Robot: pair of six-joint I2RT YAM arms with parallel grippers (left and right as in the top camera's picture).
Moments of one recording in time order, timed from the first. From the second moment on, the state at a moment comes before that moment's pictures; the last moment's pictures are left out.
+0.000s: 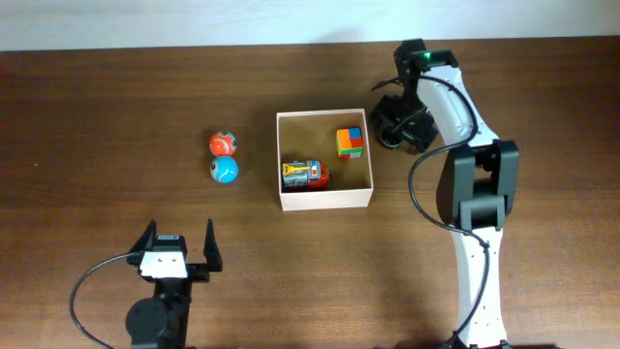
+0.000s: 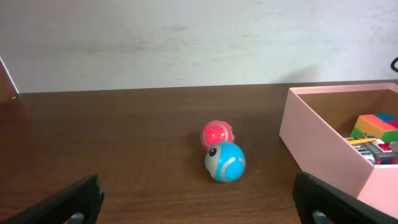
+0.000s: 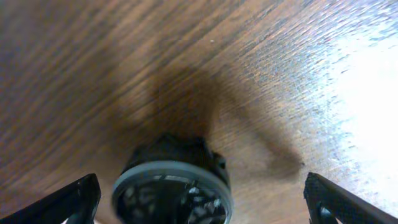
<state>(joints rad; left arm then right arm) 0.02 0.01 0.01 -0.08 0.03 0.02 0.12 2.55 2.28 -1.30 -0.09 0.77</state>
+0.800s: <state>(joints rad) 0.02 0.01 0.01 -0.08 0.03 0.02 0.12 2.56 2.29 -1.35 -0.10 0.71</state>
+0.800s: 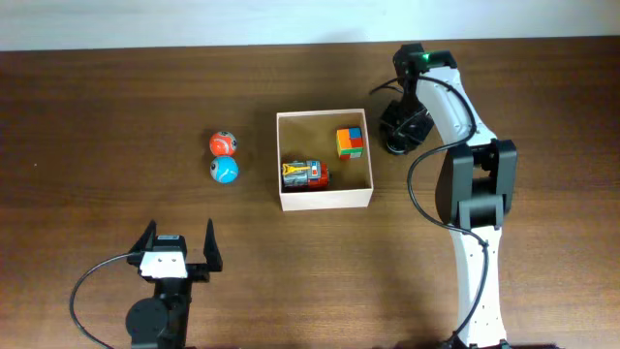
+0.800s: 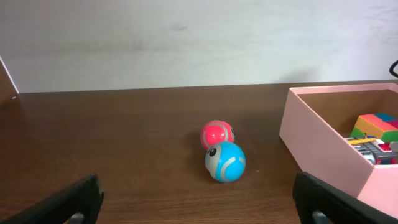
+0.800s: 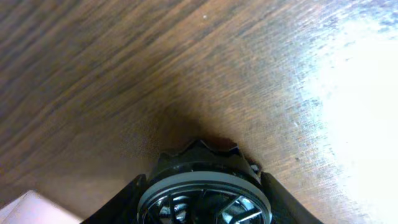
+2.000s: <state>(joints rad) 0.02 0.01 0.01 -0.08 0.03 0.02 0.45 2.55 2.88 -1.69 0.00 0.42</state>
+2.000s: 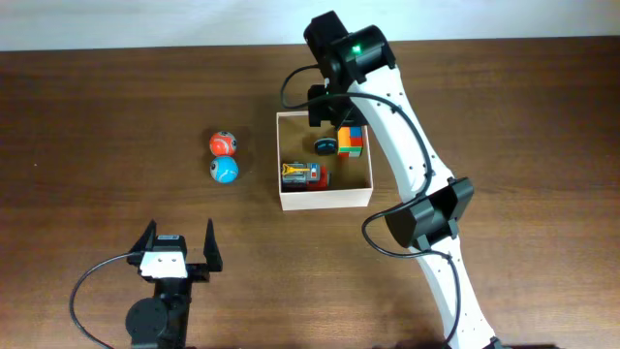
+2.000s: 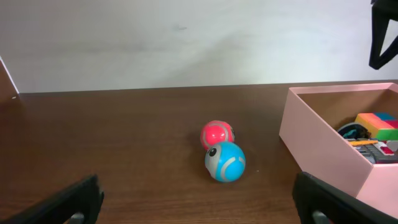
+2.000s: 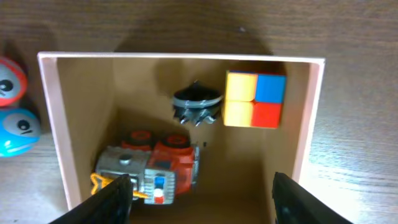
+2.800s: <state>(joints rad) 0.02 0.01 0.01 -0.08 0.03 0.02 0.31 1.81 2.75 -1.69 0.10 0.19</state>
